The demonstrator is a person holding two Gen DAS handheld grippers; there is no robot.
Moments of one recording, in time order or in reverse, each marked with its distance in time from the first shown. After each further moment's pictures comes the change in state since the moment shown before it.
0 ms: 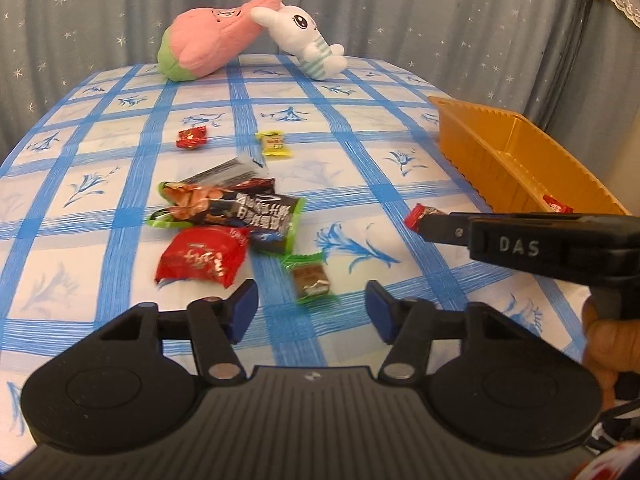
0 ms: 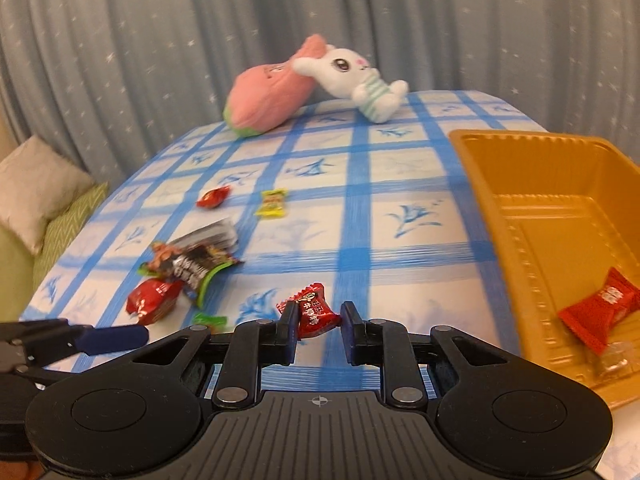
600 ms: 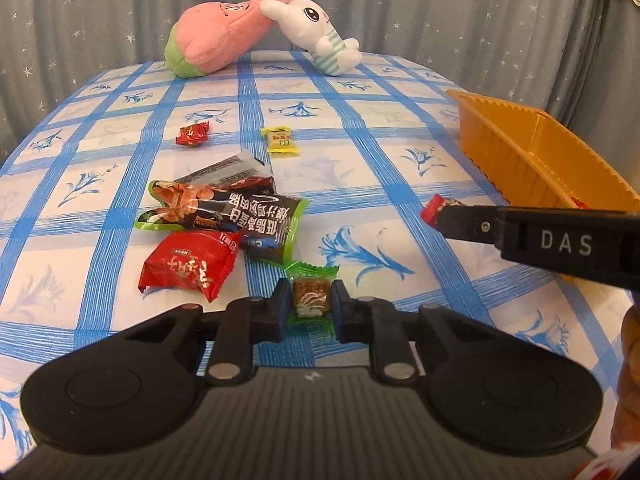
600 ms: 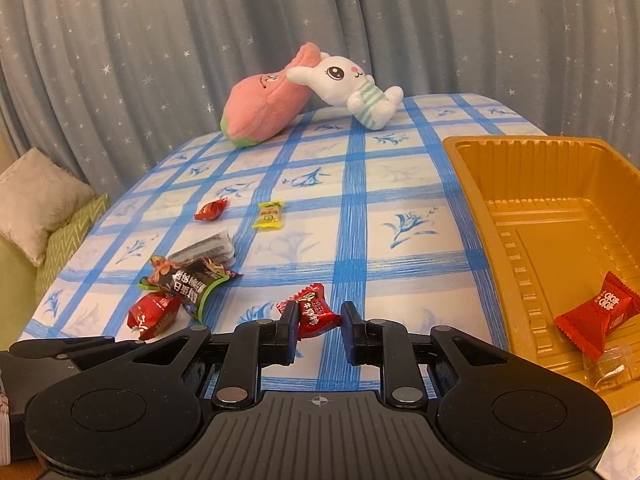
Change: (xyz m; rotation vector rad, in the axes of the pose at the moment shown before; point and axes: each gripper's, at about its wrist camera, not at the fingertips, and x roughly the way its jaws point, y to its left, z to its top) left arm 0.023 -0.008 0.002 -0.008 0.001 0.059; right arm -0.004 -0.002 0.006 0.012 -0.016 0.010
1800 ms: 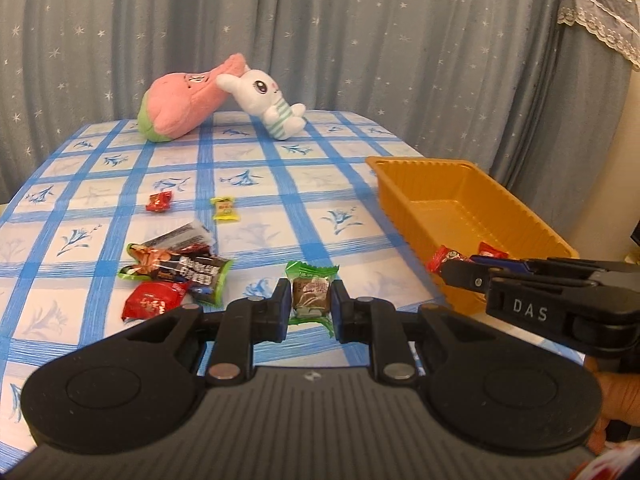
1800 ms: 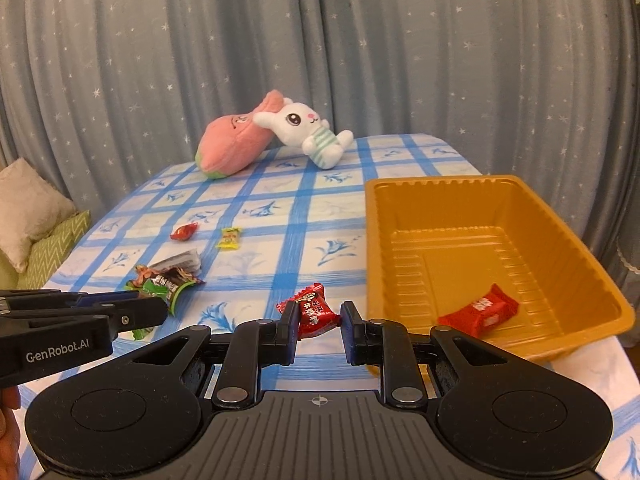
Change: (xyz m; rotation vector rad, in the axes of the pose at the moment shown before) left arm -0.085 -0.052 0.013 0.026 -0.137 -0.085; right arm -0.091 -0.026 -0.012 -0.028 -0.100 -0.099
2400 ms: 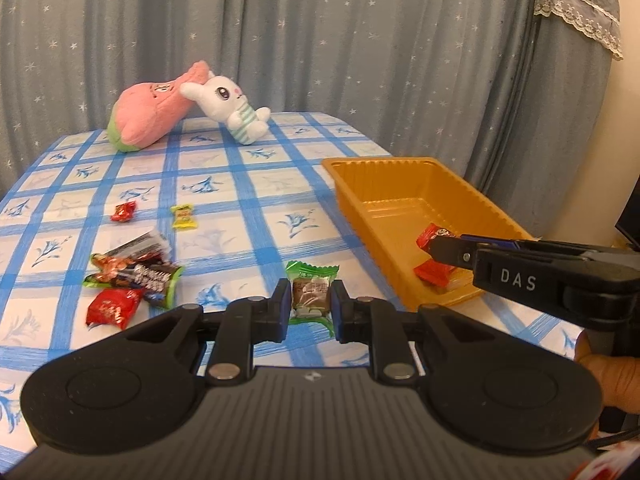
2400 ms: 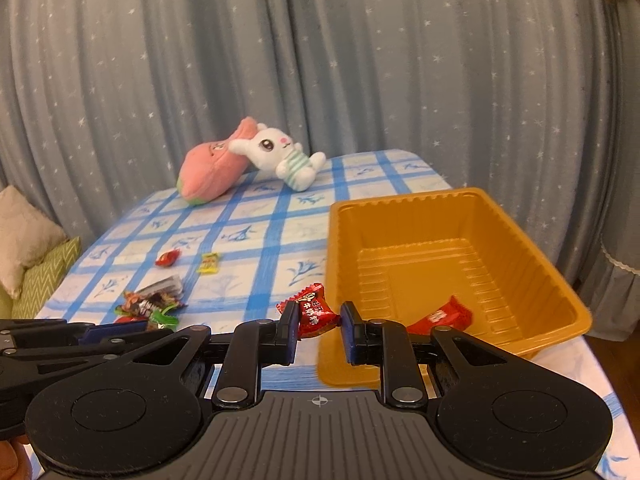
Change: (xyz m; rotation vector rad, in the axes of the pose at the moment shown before) left arm -0.002 -0.040 0.007 0.037 0.001 -0.046; right arm -0.029 -0.028 0.009 0.054 -0.054 -0.034
